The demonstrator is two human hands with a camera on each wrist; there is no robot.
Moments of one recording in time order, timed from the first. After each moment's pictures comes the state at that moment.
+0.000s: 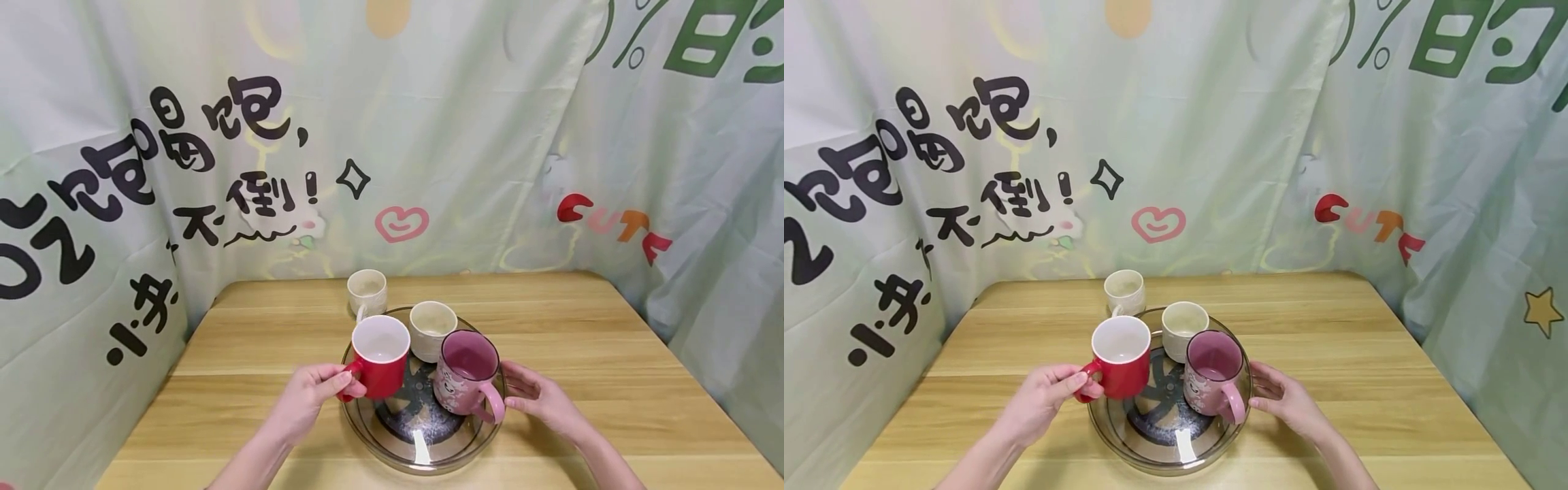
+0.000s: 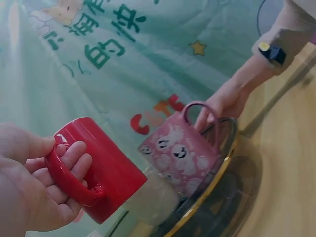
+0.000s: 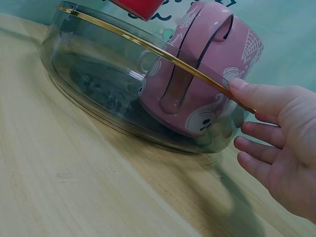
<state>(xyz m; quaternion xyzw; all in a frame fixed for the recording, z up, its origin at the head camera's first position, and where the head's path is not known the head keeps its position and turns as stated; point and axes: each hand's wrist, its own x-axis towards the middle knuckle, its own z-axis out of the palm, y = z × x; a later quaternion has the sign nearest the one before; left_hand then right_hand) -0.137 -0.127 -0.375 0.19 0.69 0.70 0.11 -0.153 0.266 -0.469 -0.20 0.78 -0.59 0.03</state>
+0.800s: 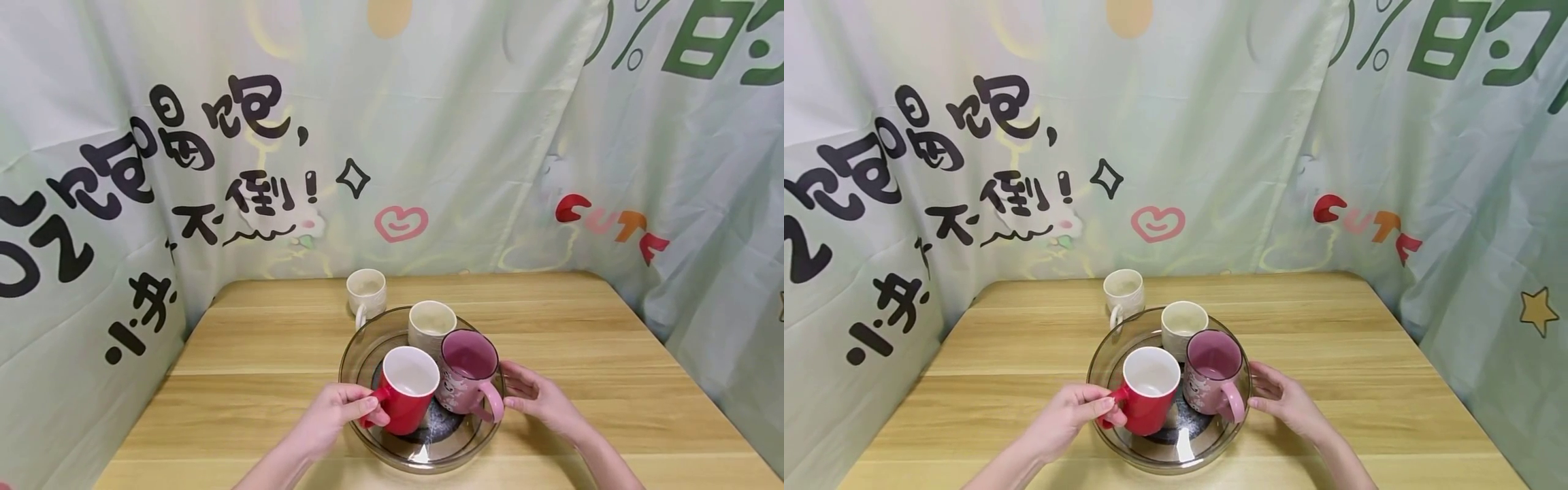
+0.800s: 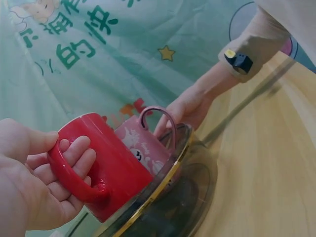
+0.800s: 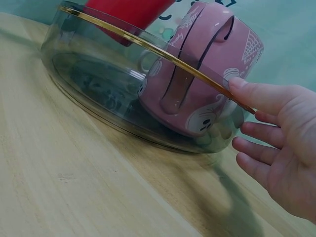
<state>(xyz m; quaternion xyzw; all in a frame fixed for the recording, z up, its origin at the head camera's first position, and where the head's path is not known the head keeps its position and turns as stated) -0.130 -0.106 -0.399 0.23 0.67 0.68 0.17 -0.151 0.265 -0.469 -0.20 0.78 -0.59 0.03</state>
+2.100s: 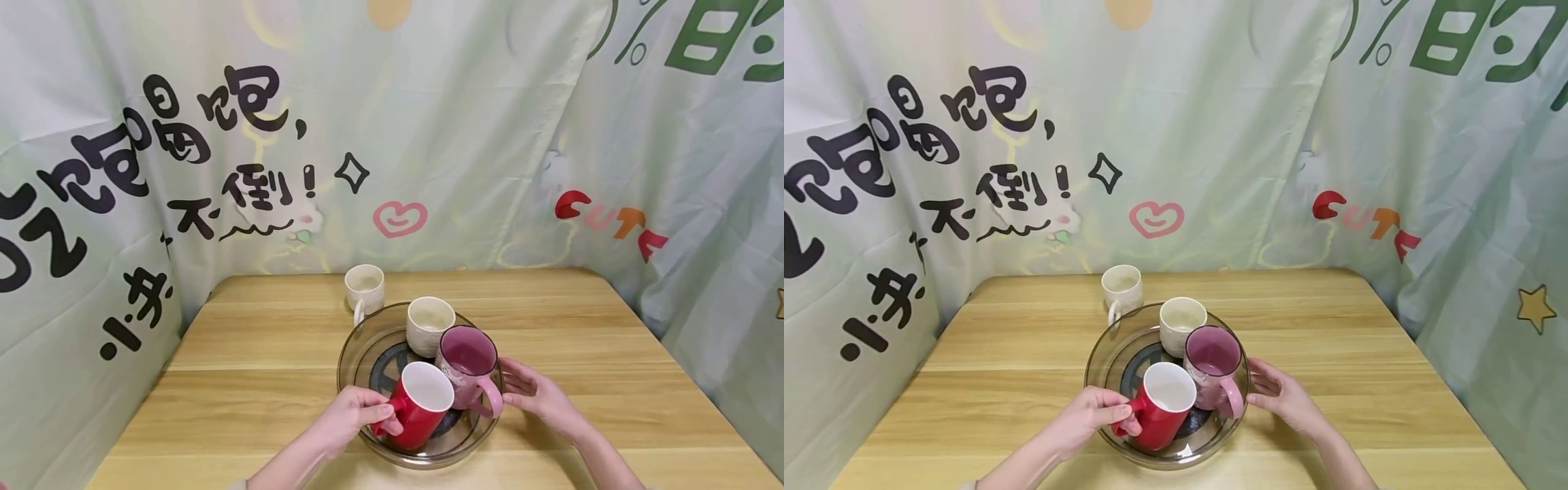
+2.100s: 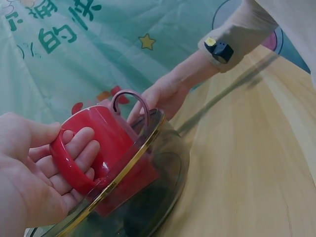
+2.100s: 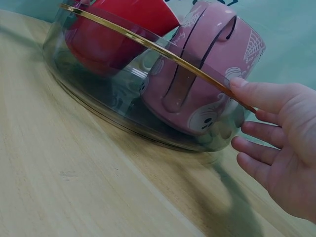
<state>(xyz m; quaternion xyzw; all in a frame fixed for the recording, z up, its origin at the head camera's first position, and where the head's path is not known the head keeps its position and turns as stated) -0.136 -0.090 -0.422 0.24 0.65 0.68 0.23 -0.150 0.264 -0.468 -0.19 0.78 -0.60 0.04</state>
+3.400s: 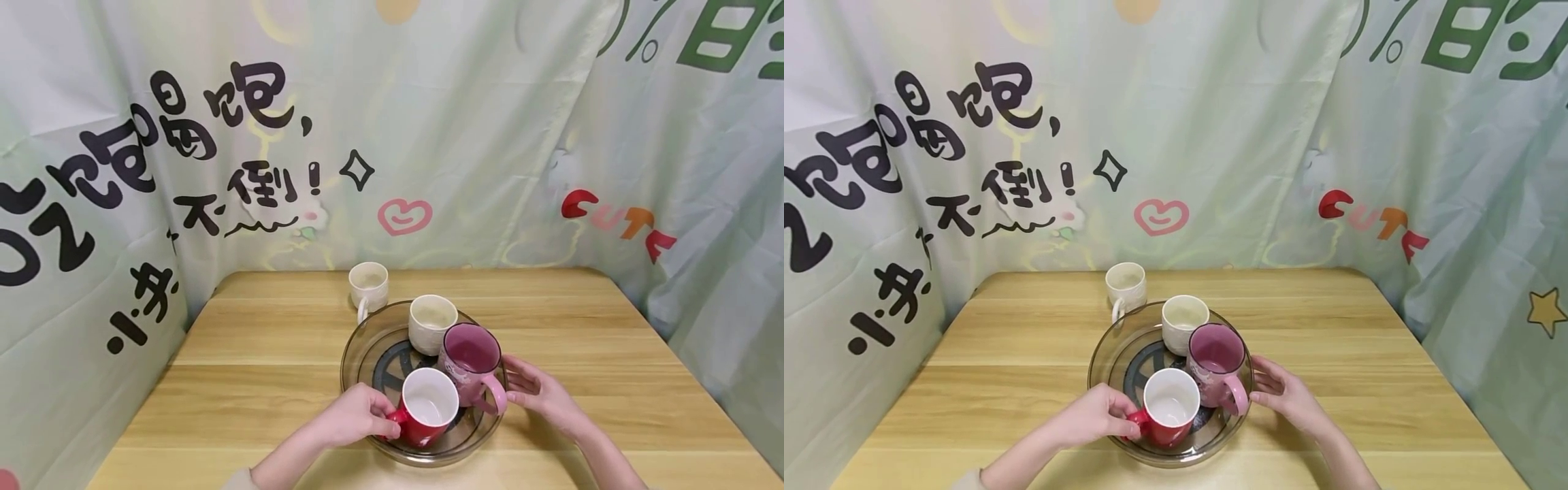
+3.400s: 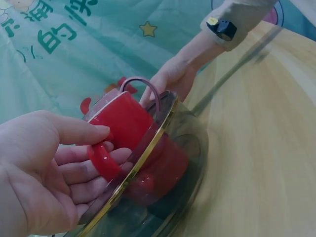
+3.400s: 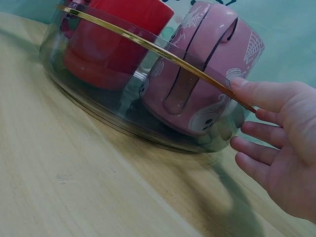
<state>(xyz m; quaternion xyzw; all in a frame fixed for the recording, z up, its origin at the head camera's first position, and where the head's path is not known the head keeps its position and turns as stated) -0.140 -0.086 -0.413 0.23 0.79 0.52 0.22 -0.156 0.265 -0.470 -0.21 0.77 -0.60 0.04</state>
